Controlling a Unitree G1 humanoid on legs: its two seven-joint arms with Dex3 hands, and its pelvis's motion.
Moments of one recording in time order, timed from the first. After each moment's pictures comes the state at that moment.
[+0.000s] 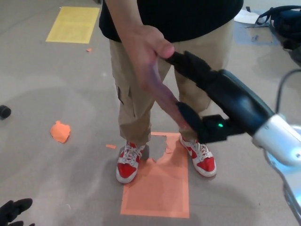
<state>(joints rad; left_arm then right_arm) 0.06 0.45 0.12 0.62 0.06 -0.10 -0.24 -0.46 -0.35 0.33 -0.30 -0.21 0.37 0.33</state>
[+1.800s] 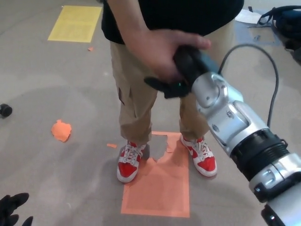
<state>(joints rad) 0.09 0.48 0.10 0.56 0.07 -0.13 -0.20 -0.95 -0.09 0.38 0.65 -0.41 0.33 -0.05</state>
